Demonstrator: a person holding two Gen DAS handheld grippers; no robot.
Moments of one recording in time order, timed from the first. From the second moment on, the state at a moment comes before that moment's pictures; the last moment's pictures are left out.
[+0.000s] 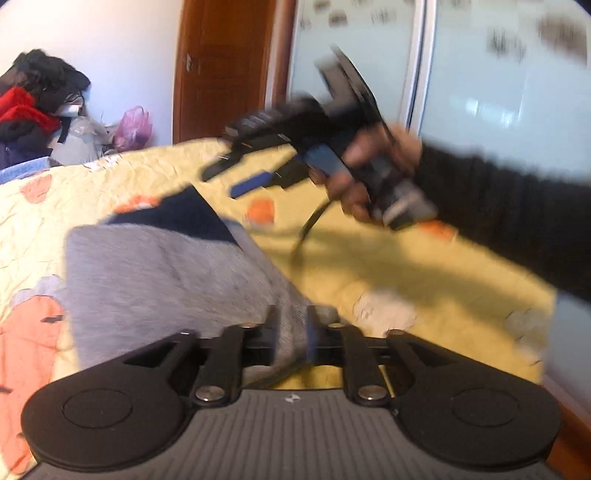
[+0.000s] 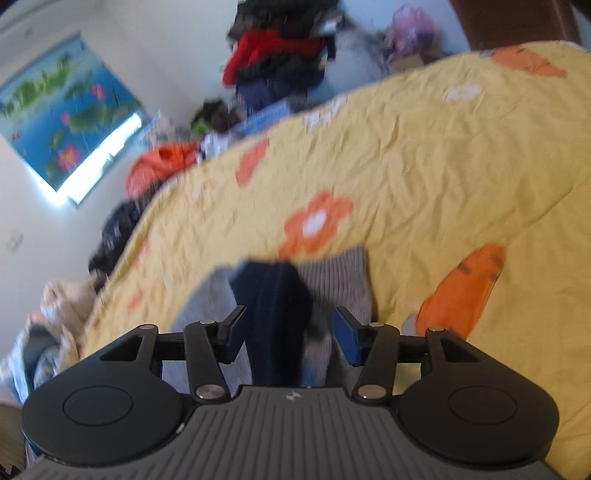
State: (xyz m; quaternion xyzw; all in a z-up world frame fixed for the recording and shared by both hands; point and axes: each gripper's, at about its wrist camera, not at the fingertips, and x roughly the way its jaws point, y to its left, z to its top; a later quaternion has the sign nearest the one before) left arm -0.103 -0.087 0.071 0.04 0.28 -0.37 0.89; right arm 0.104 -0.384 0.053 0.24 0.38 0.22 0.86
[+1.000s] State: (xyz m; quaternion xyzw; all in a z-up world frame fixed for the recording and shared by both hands) left arm 0.086 0.010 0.005 -0.31 0.42 -0.20 0.83; right arm 0.089 -0.390 0.008 0.28 0.41 0.15 0.86
